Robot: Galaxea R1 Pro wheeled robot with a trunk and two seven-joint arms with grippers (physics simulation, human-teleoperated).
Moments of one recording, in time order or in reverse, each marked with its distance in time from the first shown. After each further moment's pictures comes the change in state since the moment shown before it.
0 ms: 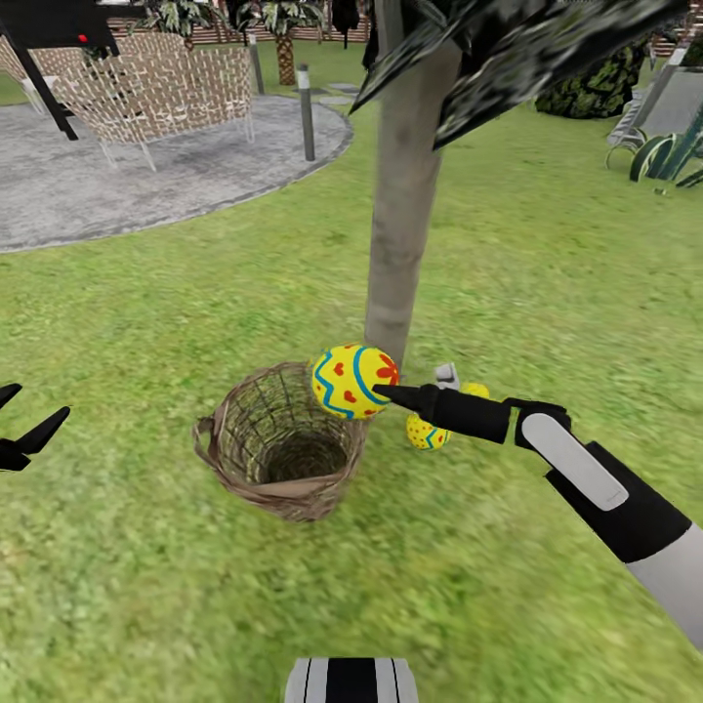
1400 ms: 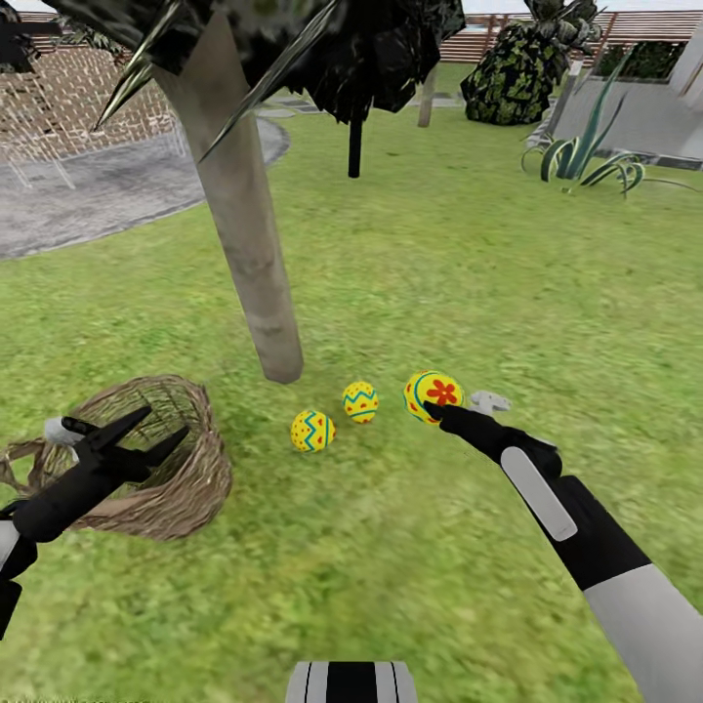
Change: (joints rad) left arm 0.000 -0.114 -0.346 -0.042 0.005 -0.014 -0.042; right arm 0.150 0.183 -0.265 0.161 0.603 -0.189 -0.475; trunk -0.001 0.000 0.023
